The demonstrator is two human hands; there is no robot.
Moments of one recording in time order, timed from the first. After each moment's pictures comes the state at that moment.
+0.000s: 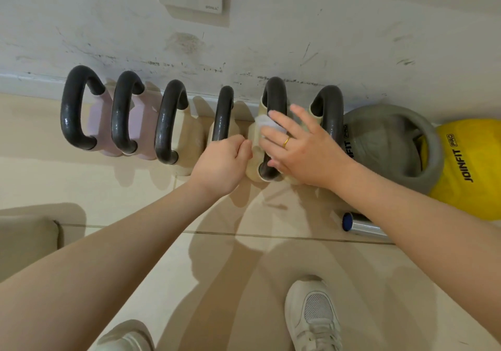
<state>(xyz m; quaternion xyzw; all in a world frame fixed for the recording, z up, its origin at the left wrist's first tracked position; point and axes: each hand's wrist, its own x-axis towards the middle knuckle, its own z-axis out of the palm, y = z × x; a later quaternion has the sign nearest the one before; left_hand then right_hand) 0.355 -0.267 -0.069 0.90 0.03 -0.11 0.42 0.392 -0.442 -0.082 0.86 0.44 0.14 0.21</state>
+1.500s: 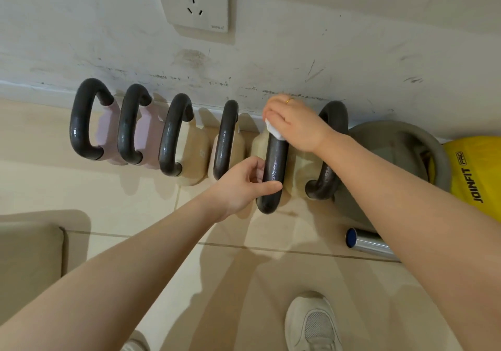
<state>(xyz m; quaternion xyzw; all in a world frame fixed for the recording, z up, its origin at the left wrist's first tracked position) 0.353 -0.279 -0.086 0.70 0.07 -0.30 0.64 0.464 -0.416 -0.071 0.93 0.26 -0.14 -0.21</state>
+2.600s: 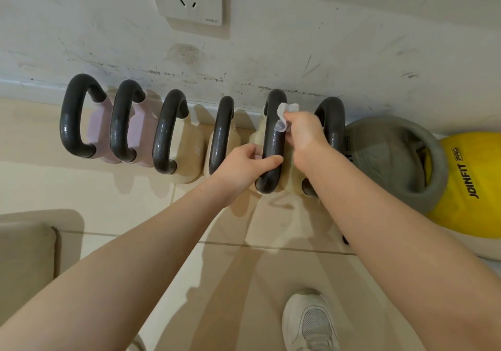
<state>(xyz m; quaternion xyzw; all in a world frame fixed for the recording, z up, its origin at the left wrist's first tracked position) 0.376 -0.293 -0.091 0.70 0.14 -0.26 0.65 0.438 -0.395 -0.065 0.69 -0.34 -0.18 -0.61</state>
